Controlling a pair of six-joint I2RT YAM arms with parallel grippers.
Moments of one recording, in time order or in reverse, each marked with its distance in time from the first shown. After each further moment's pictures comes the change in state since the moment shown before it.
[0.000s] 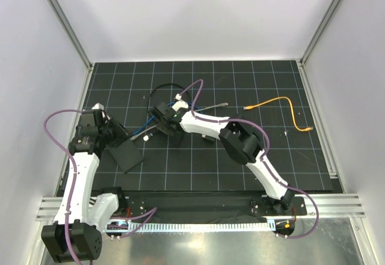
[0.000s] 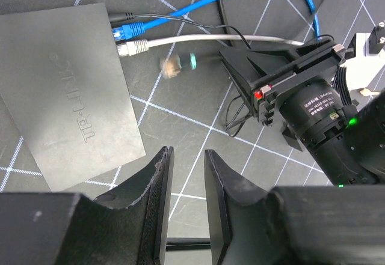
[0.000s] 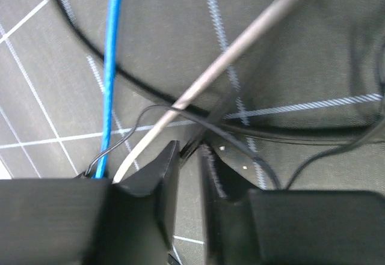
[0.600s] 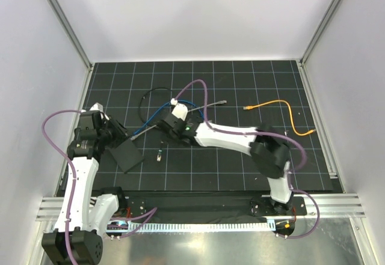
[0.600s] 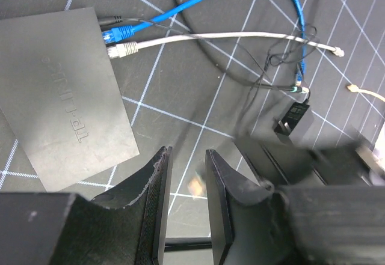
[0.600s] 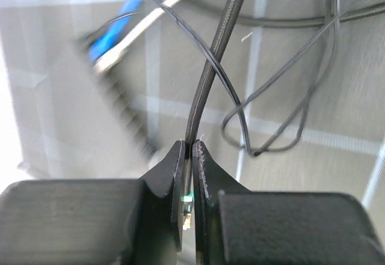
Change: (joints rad) left arm -0.001 -0.044 -0.001 0.000 0.019 0.008; right arm 0.103 -0.322 -0.311 0.056 0.001 -0.253
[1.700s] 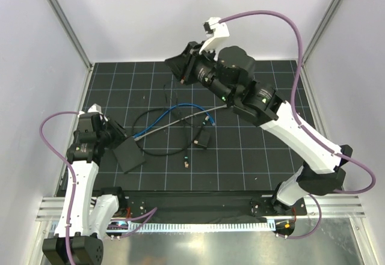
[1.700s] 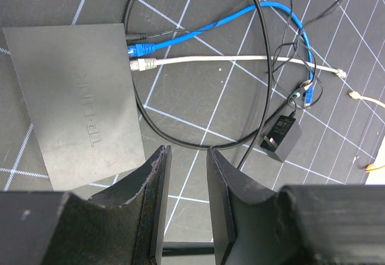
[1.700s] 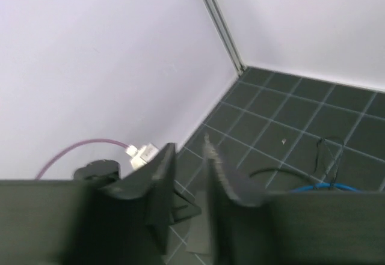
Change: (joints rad) left arm -0.001 -0.046 -0.011 0.000 -0.034 -0.004; right arm -0.061 -0.456 0.487 -0.001 -0.029 -0.629
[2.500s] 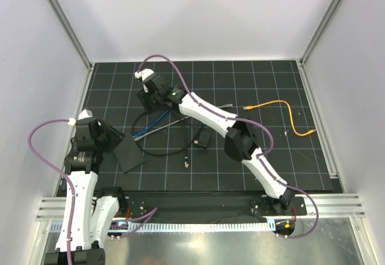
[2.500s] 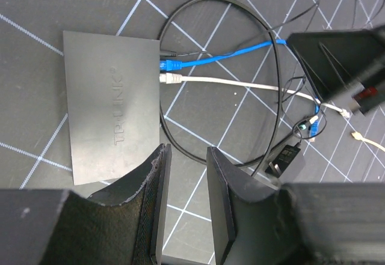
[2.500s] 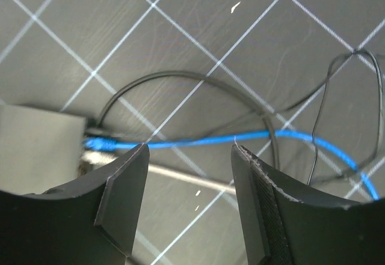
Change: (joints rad) left arm 0.000 -0.107 -0.006 -0.047 -0.156 -0.080; right arm -0.077 0.826 0.315 -0.221 -0.148 -0.287
